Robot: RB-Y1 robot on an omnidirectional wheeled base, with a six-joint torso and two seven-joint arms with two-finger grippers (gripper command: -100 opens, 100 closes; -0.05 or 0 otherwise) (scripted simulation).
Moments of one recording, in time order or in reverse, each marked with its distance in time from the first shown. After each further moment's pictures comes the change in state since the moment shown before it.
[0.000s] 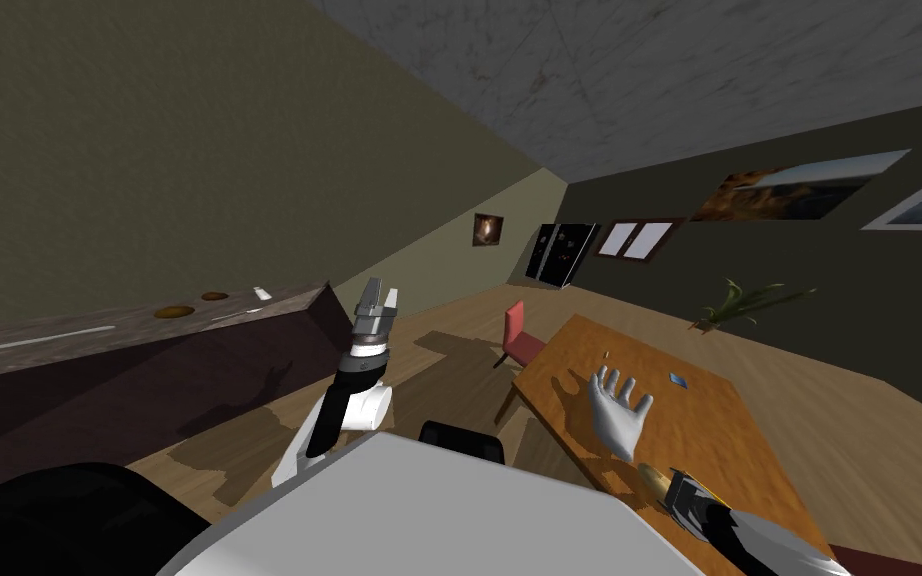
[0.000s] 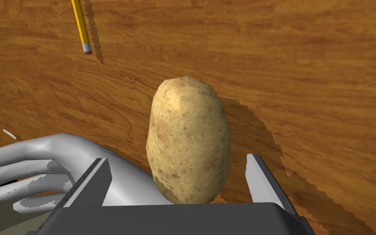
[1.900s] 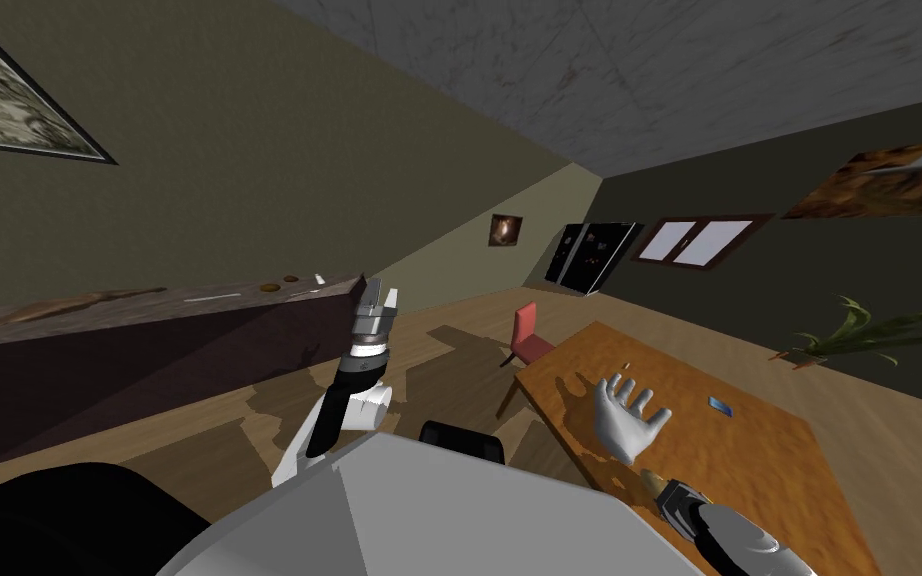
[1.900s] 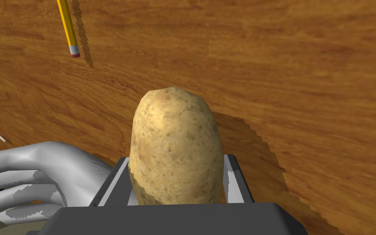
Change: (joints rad) left arm 0.000 0.000 0.000 0.000 0.000 0.000 0.000; right arm -0.005 0.025 0.142 -0.035 0.219 0.126 -0.446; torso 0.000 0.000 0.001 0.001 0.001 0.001
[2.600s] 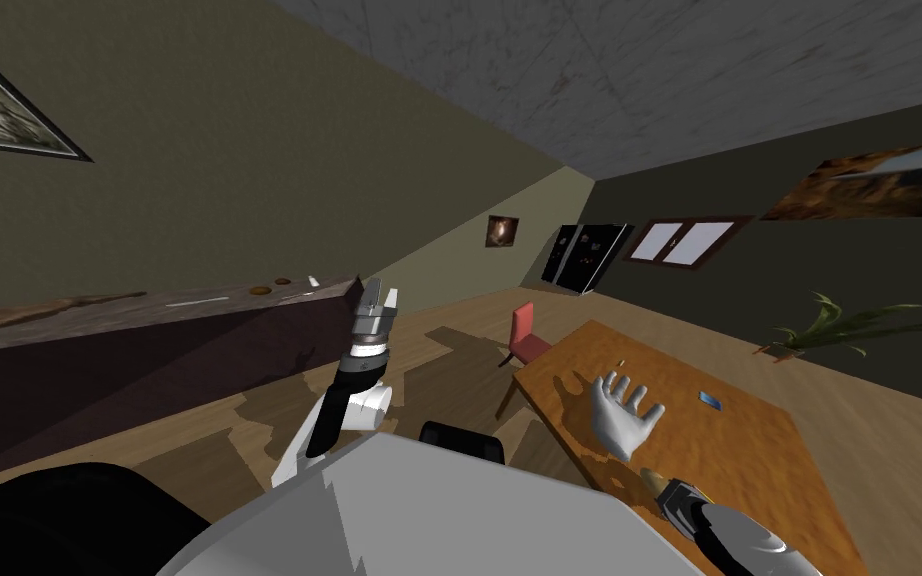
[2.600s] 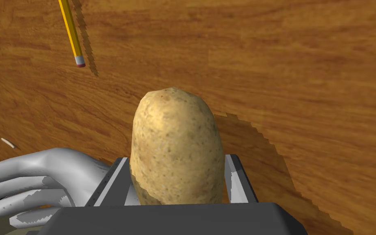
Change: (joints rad) left arm 0.000 0.000 0.000 0.000 0.000 0.000 0.000; right arm -0.004 0.002 -0.033 0.016 -0.028 -0.018 0.053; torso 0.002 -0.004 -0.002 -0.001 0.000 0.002
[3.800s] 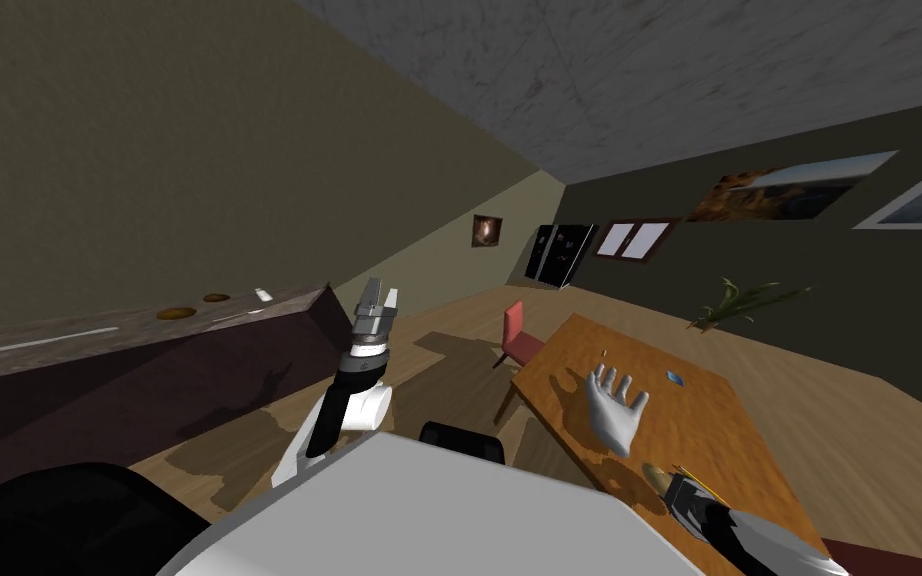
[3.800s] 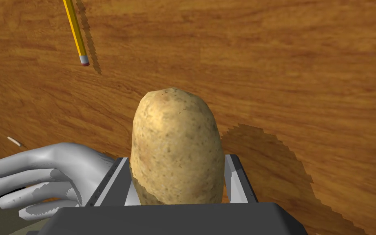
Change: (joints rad) left arm 0.000 0.000 0.000 0.000 0.000 0.000 0.000; right arm 0.009 -0.024 -0.110 0.021 -0.189 -0.106 0.370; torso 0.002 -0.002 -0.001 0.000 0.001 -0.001
